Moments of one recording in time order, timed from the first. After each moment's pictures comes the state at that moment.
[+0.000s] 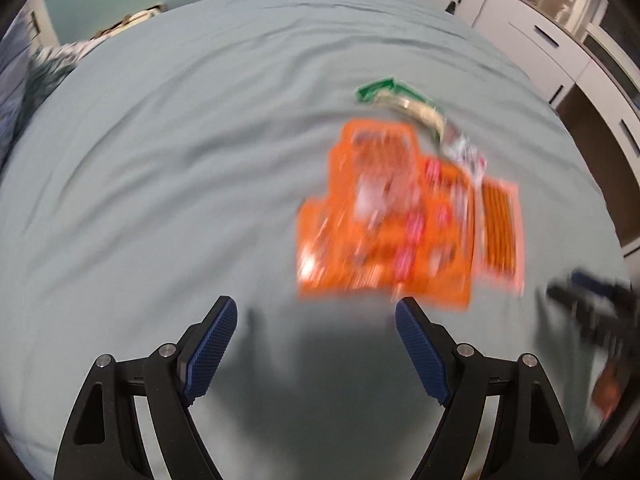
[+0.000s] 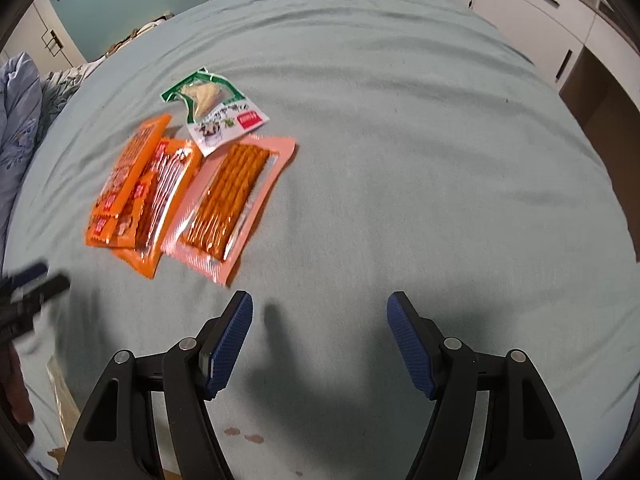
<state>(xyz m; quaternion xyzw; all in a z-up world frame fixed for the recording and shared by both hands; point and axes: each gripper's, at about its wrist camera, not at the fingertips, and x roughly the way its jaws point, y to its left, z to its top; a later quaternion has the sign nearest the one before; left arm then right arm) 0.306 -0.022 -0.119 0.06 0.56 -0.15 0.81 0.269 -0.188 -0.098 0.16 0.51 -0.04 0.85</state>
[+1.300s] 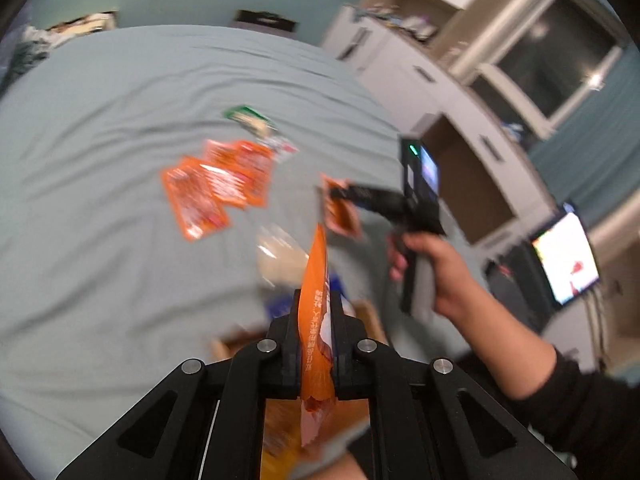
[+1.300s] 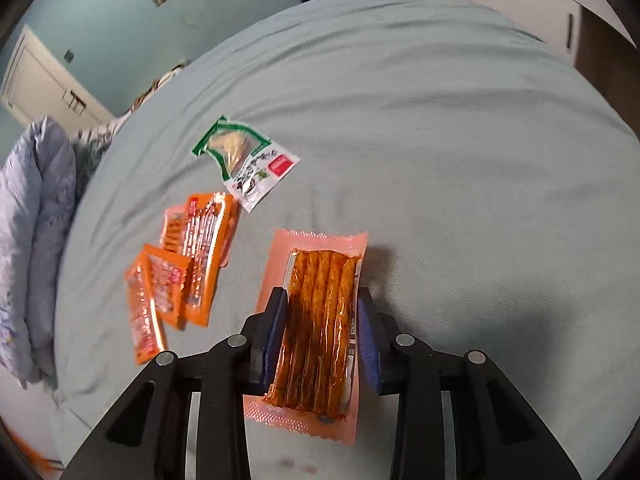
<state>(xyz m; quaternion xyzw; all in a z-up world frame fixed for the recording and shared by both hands) 0.085 0.035 0.003 -0.08 0.50 -0.34 0.79 0.258 -0.206 -0.110 0.27 0.44 0.01 0.85</state>
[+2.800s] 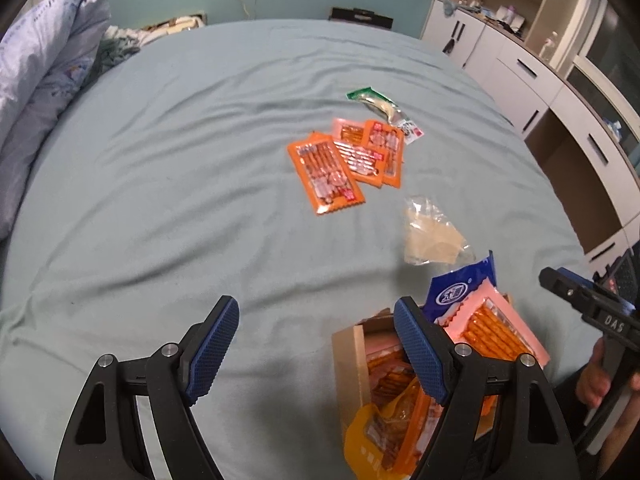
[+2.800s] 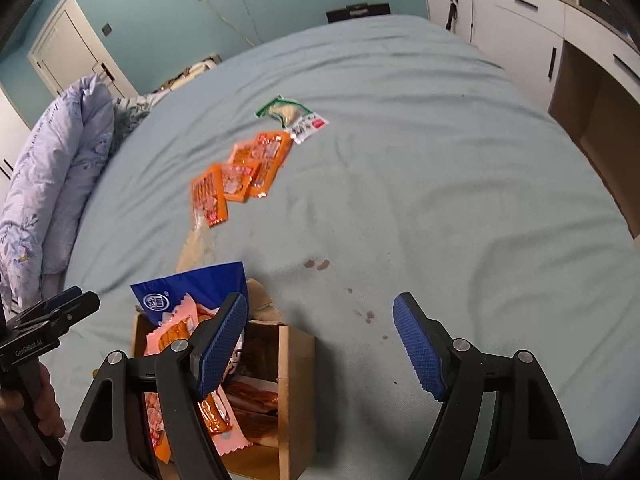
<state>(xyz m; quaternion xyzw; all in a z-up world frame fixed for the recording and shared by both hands) 0.100 0.058 -0.042 0.00 0.52 -0.14 0.84 0.098 -0.165 -0.016 0.21 0.43 0.02 0.88</state>
